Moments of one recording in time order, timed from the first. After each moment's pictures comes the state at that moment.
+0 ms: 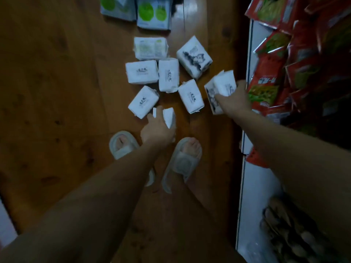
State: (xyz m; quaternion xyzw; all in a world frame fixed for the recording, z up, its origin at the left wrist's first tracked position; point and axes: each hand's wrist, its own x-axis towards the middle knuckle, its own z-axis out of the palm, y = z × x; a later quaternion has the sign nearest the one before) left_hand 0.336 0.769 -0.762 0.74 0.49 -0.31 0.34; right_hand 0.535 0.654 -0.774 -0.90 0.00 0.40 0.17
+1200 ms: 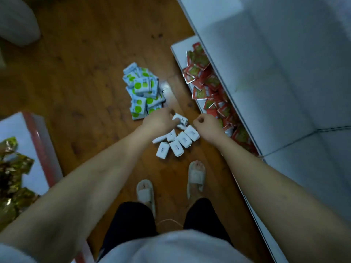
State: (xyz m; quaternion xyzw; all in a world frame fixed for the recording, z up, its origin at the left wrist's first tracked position) left_hand 0.444 0.858 -0.333 0.90 0.19 -0.31 0.25; right_hand 0.487 0.681 -0.355 -0.87 -0.03 0.37 0.33
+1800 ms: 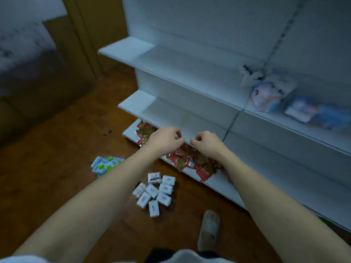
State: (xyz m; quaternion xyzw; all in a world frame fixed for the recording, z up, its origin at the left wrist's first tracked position) left_hand 0.342 0.820 -0.071 0.95 -0.18 -0.13 0.20; right_hand 0.299 0.653 -0.075 -0.94 0.10 0.12 0.29
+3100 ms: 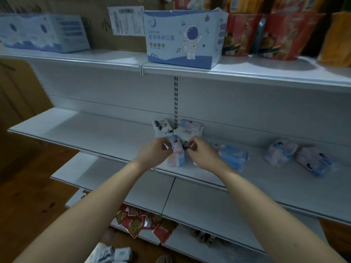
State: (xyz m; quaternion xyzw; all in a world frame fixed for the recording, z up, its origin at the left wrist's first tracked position) left_hand 0.390 0.471 0.042 0.92 -0.26 -0.08 0.28; right_hand 0.297 0.304 0.040 -0.93 0.14 -0.08 0.33
